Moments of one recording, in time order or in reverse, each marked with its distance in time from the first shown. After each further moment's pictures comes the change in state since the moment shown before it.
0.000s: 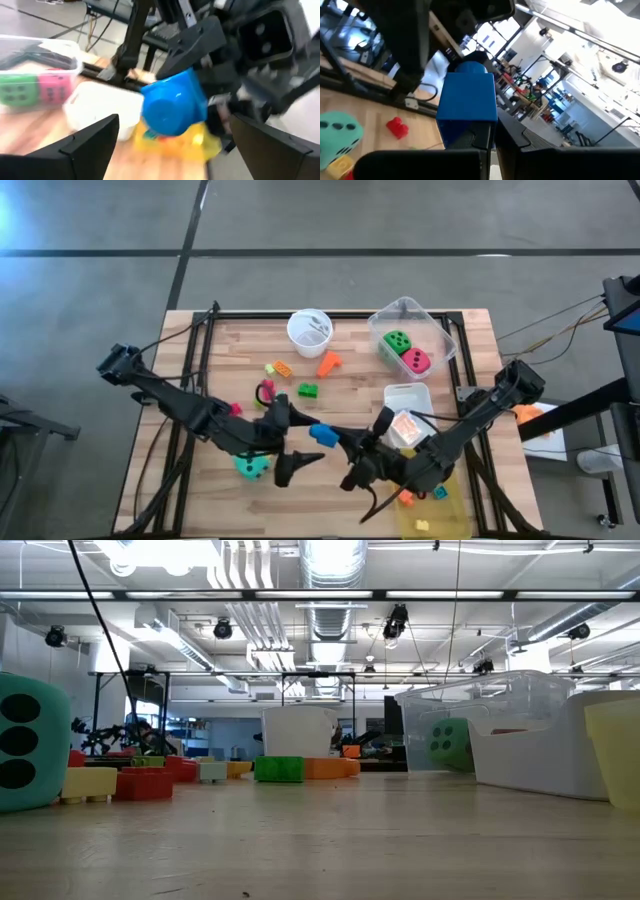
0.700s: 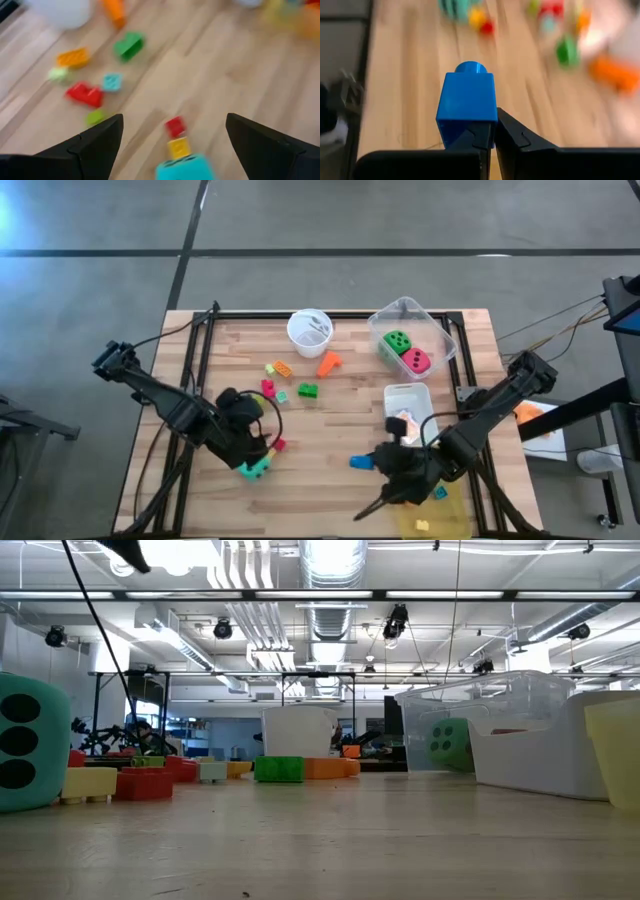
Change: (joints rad) left arm -0.050 -0.054 0.000 -1.009 -0.002 -0.618; right arm 0.037 -0.129 0.004 -1.209 -0.617 1.359
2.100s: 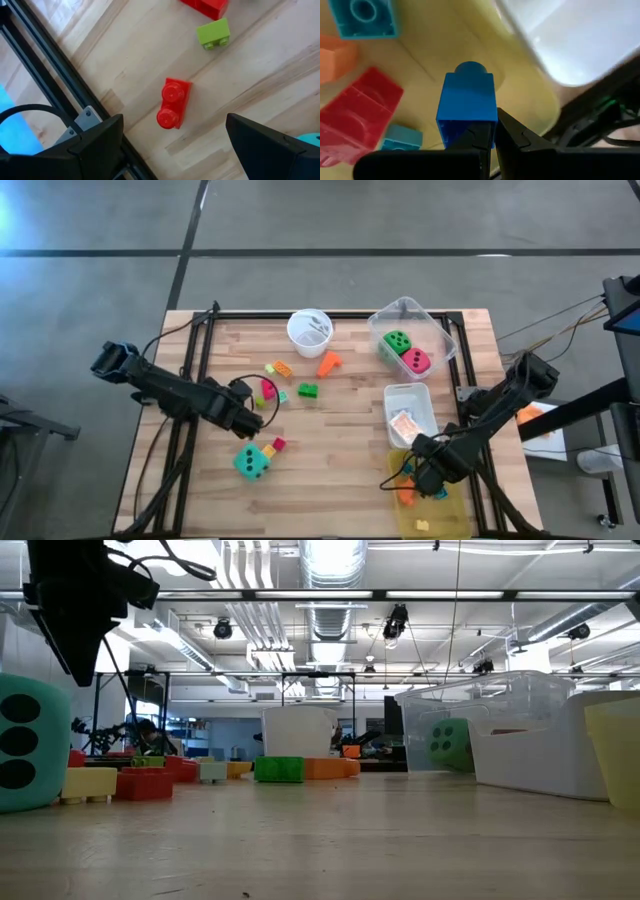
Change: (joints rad) left arm 0.228 -0.003 -0.327 -0.207 0.231 -0.103; right arm 0.091 0.006 -0.373 -0.366 -0.648 0.727
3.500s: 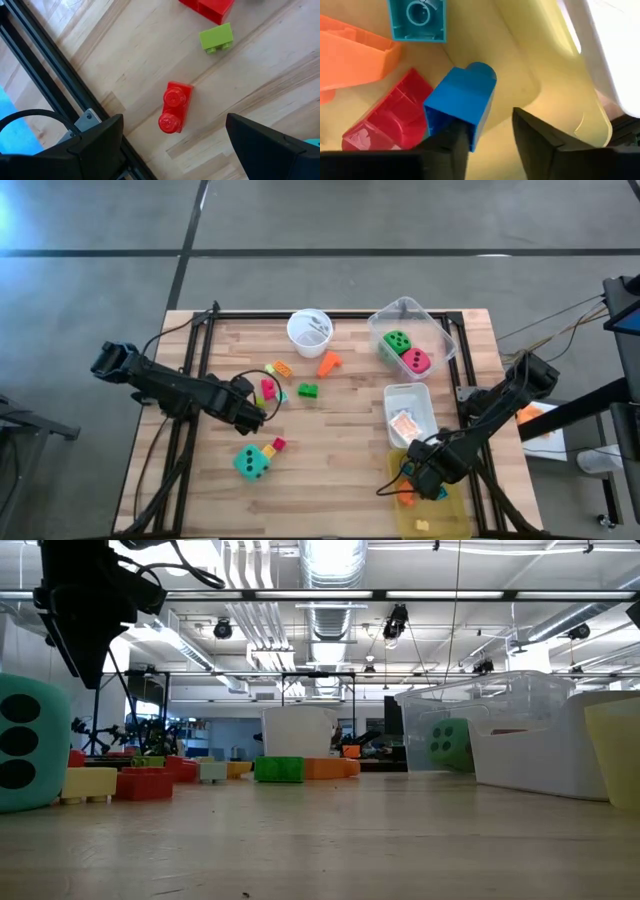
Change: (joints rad) left arm 0.055 0.000 0.000 0.012 0.007 0.051; right arm 0.000 0.002 -0.034 0.149 -0.004 -0.067
